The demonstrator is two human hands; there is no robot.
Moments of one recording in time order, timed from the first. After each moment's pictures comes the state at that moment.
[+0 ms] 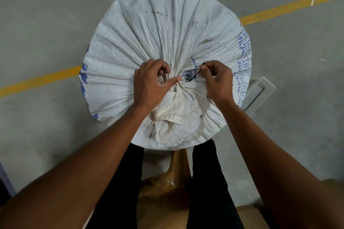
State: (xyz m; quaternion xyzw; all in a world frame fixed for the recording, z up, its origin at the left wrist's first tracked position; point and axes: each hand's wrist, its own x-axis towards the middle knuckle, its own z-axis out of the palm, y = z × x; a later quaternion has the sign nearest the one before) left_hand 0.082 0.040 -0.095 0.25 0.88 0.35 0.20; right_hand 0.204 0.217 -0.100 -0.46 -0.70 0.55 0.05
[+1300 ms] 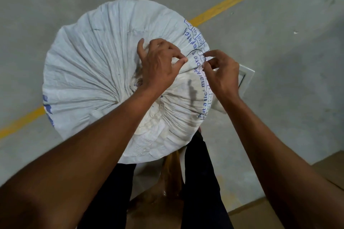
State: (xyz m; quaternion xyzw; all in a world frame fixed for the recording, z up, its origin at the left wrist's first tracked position) left_hand 0.130 0.204 -0.097 0.42 0.87 0.22 0.15; right_hand 0.291 0.307 -0.083 -0.52 -0.72 0.44 0.12
